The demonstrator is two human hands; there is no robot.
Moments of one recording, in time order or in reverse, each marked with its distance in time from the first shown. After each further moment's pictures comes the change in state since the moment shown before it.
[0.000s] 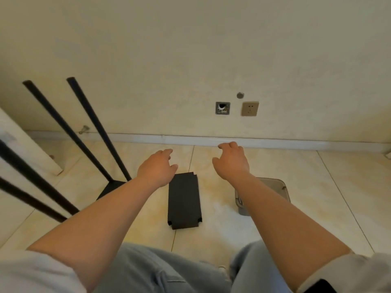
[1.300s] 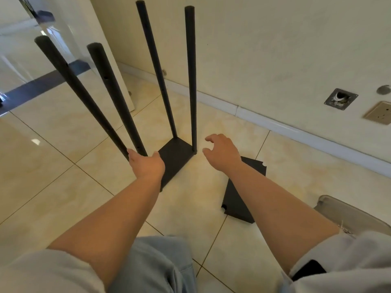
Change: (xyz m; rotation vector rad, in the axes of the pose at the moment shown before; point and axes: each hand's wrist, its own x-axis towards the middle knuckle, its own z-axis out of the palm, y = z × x) left_hand -0.020 -0.232 0.024 -0.950 0.592 -1.212; right_hand 0.043 -0.191 0.195 0.039 -0.407 -0.409
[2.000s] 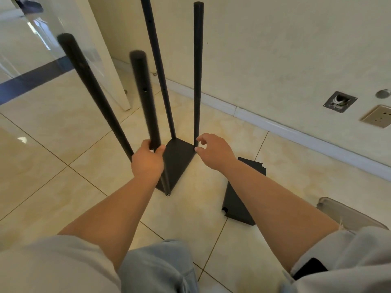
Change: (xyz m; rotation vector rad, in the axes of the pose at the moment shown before) left_hand 0.024 0.012 -0.006 0.309 -0.117 0.358; right_hand 0.017 -0.029 0.008 0.029 -0.047 -0.016
